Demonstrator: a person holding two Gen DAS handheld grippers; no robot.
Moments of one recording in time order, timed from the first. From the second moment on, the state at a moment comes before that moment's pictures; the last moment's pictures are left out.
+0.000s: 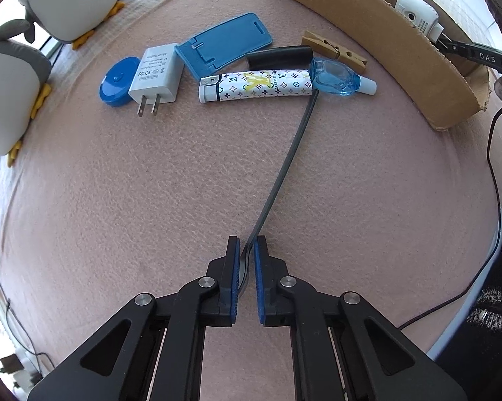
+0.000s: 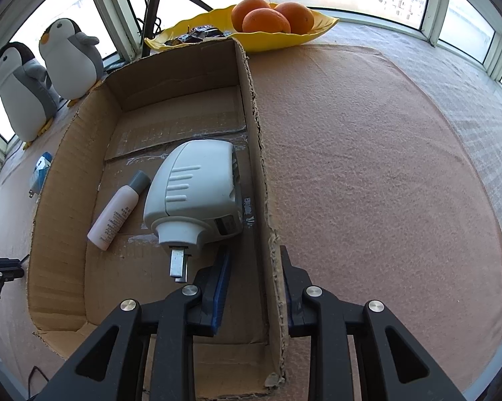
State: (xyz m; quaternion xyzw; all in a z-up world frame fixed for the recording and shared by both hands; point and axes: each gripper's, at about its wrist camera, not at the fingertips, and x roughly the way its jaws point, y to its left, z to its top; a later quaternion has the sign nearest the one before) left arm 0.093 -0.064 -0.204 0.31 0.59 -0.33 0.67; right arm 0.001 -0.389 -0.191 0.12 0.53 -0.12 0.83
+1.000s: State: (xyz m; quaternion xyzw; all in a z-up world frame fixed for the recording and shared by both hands) left arm 0.067 -0.098 -0.117 0.20 0.56 -0.38 0.71; right arm 0.005 -0.385 -0.191 0.11 0.53 -0.12 0.83
